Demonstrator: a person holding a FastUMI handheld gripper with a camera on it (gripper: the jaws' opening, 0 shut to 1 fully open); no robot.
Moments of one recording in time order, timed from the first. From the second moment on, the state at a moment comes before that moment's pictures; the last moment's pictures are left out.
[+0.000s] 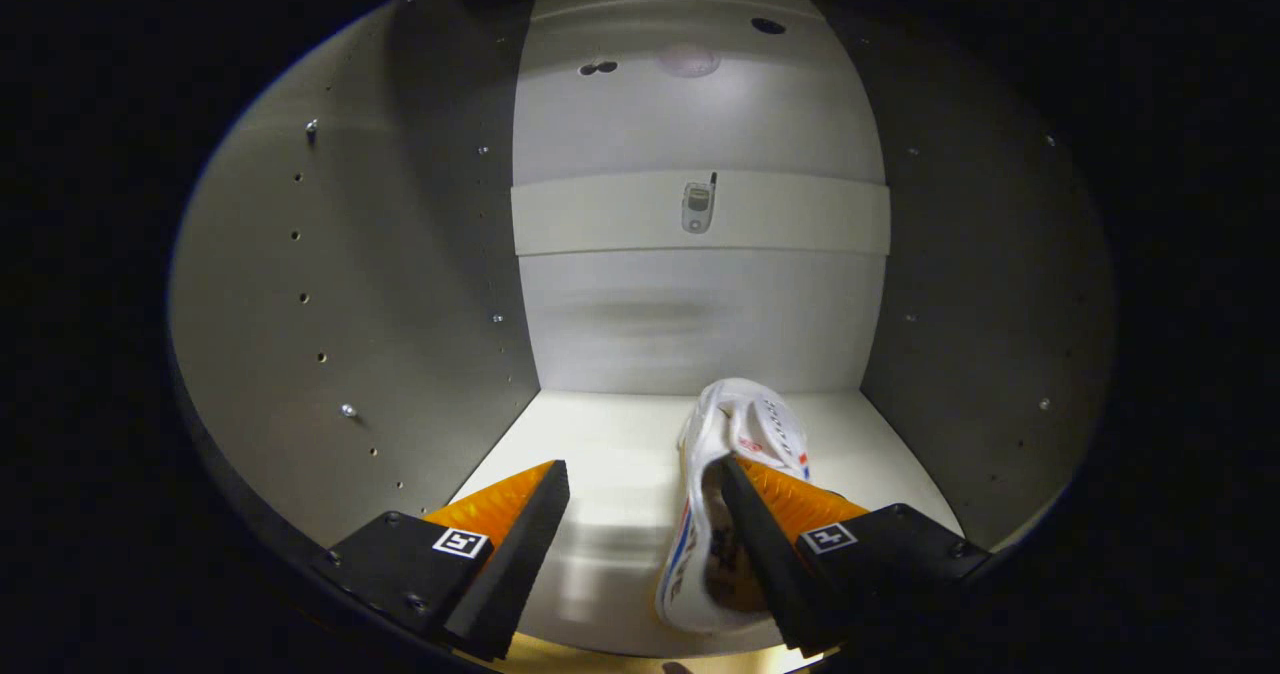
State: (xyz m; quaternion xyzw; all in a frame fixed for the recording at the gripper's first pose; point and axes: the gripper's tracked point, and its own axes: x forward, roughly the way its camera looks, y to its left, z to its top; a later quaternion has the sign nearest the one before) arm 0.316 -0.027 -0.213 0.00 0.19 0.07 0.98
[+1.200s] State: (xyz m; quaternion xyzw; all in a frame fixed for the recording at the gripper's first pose) arm -0.073 -0.095 0.010 0.02 0.02 -0.01 1.00
